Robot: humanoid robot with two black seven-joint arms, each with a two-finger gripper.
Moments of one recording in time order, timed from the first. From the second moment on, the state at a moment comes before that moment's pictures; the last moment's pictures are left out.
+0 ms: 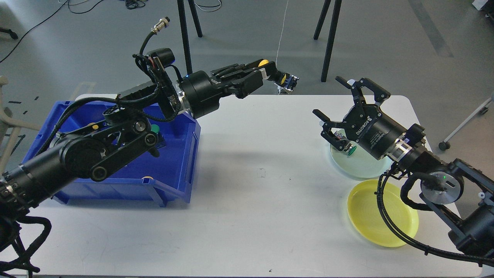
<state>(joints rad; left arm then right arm) -0.88 0.33 -0.56 -1.20 1.53 -0.05 -0.38 0.40 -0.48 0.89 1.39 -0.13 0.35 0.08</state>
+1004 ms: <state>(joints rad) -0.88 0.29 -0.56 -1.20 1.53 -0.06 -0.38 0.49 -0.32 0.85 1.37 -0.18 0.31 0.07</state>
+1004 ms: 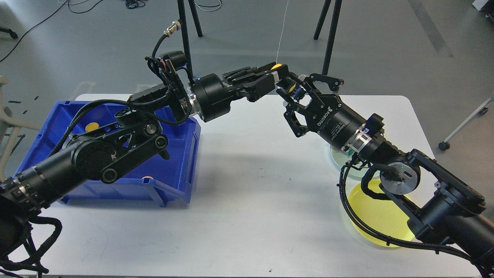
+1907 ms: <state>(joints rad) -0.88 0.29 -0.59 -1.21 1.51 -0.04 -0.39 0.45 -0.37 0.89 1.37 -0.18 0.31 0.08</state>
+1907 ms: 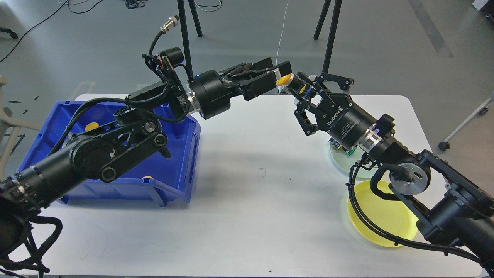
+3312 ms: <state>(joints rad) -0.87 0.31 -0.71 -1.07 0.77 -0.03 -0.39 0.23 -0.89 0.50 1.21 -0.27 0.26 0.05</state>
